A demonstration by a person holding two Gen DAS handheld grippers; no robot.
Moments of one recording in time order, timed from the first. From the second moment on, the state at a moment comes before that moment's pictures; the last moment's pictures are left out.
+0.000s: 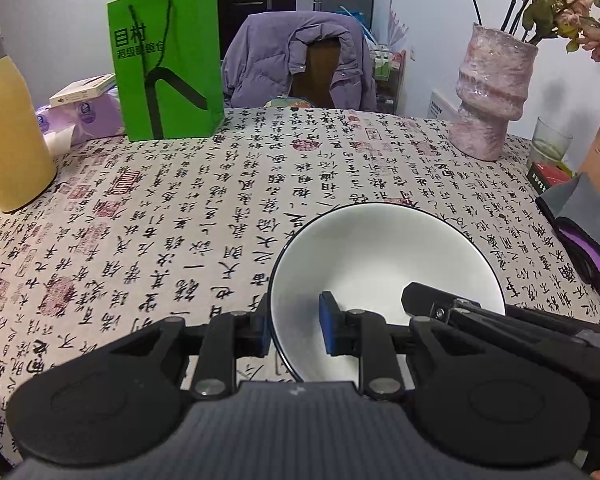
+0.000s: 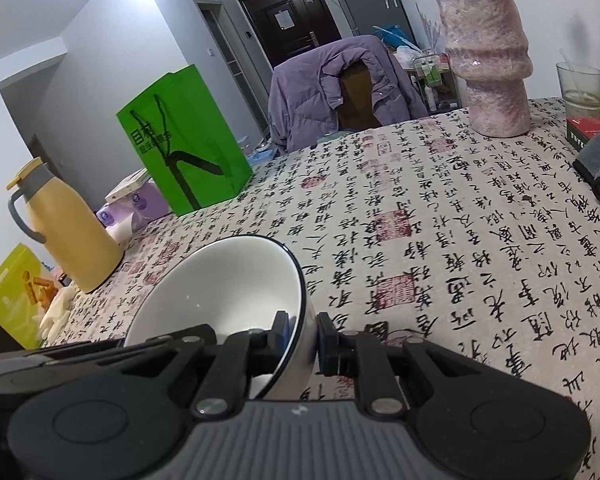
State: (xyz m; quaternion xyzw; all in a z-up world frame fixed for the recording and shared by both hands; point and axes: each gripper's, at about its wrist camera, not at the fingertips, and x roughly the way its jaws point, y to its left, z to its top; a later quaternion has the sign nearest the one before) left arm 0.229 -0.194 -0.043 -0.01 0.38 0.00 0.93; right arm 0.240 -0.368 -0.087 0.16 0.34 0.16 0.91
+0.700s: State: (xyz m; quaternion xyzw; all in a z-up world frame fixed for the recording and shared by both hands) left arm 0.187 -0.147 -0.026 -0.03 0.36 0.01 0.93; right arm 0.203 -0.321 -0.064 0.14 0.33 0.18 0.92
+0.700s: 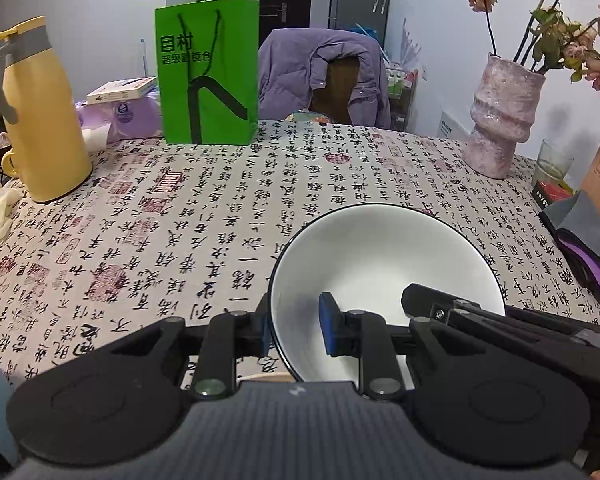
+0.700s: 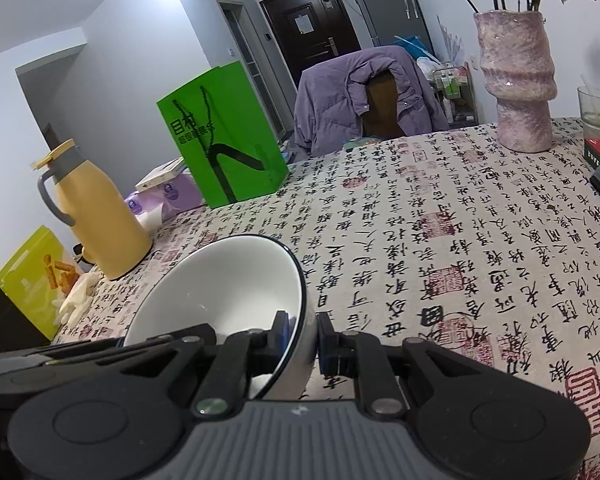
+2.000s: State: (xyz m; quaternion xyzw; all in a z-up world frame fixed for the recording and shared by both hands) left arm 0.129 -0.067 -0.010 -0.06 0.33 0.03 0.94; right arm 0.152 -0.239 -0.039 0.10 0.31 0.20 0.92
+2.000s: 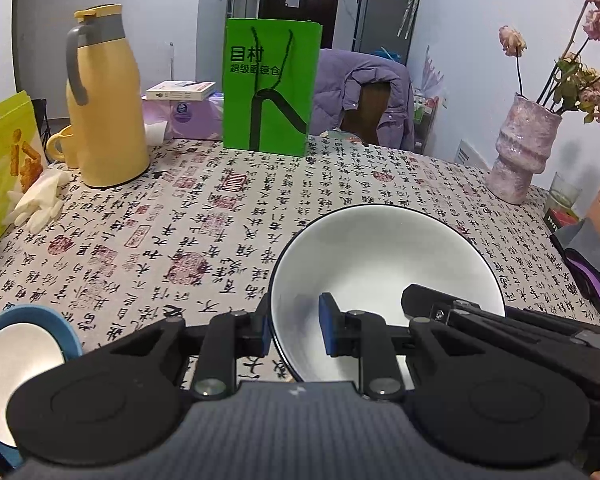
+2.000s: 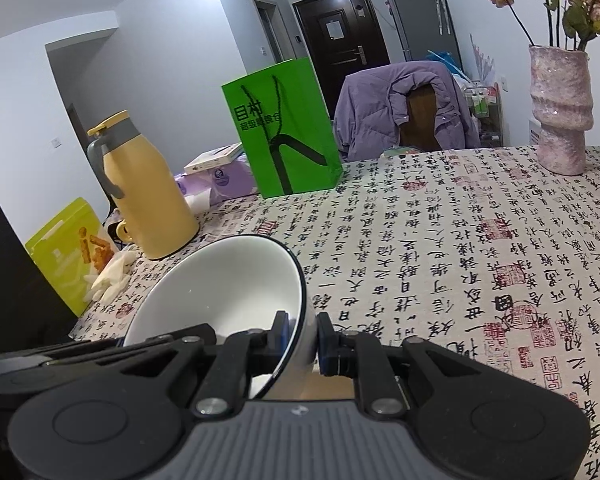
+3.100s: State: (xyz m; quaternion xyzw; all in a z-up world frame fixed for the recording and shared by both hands) left arm 0.085 0.008 -0.001 -0.09 0.31 0.06 0.94; right arm 0.117 -0.159 -0.026 0.07 0.29 0.23 0.92
